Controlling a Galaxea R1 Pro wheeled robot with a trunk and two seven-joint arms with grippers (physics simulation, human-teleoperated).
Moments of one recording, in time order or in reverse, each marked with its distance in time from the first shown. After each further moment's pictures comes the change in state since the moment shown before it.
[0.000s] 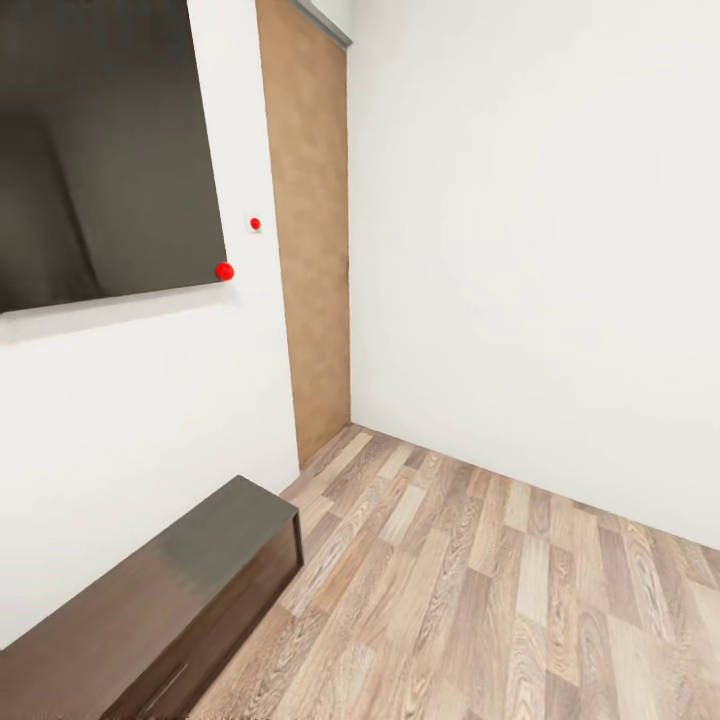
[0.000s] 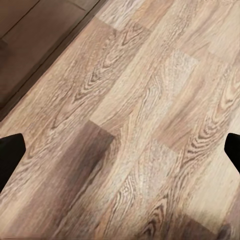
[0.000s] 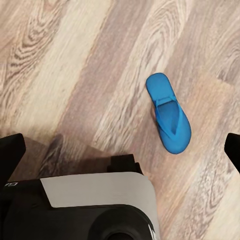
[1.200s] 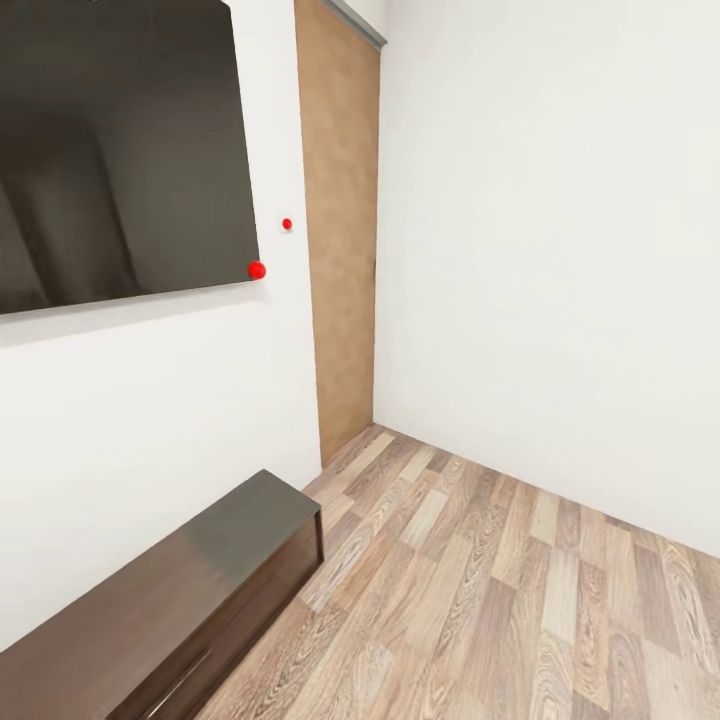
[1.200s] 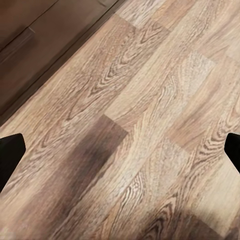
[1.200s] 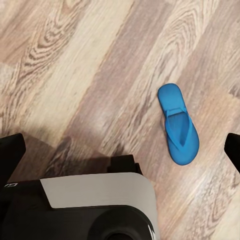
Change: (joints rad) left arm 0.000 0.000 0.000 0.000 0.000 0.000 0.000; right arm 0.000 0.000 -0.001 -0.001 0.000 0.000 0.000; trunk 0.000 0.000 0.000
